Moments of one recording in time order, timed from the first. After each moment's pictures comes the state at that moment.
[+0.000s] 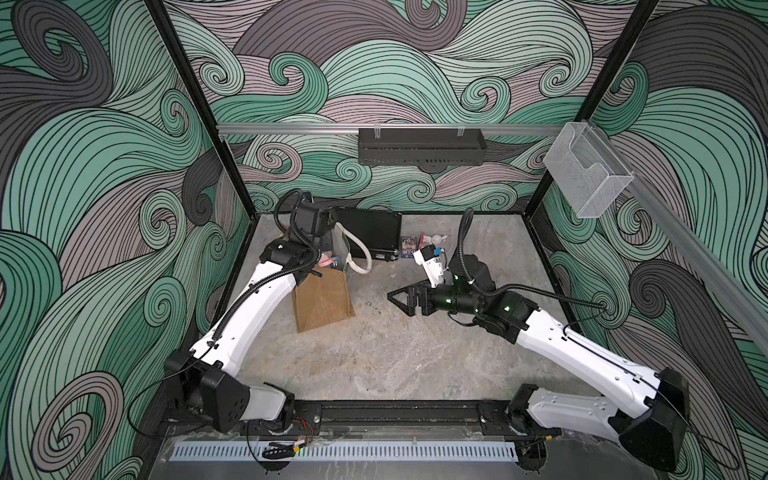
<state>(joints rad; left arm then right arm) -0.34 1.39 1.38 -0.66 -0.45 -0.32 0.80 1.17 1.00 -0.30 -0.32 0.54</state>
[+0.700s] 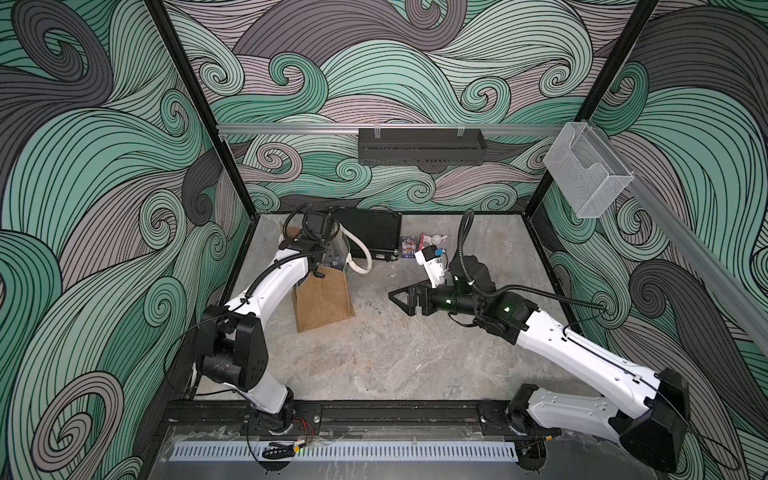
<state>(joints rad) -0.27 1.58 1.32 -0.66 -0.34 -0.40 0.80 1.16 0.99 -0.31 -0.28 0.53</state>
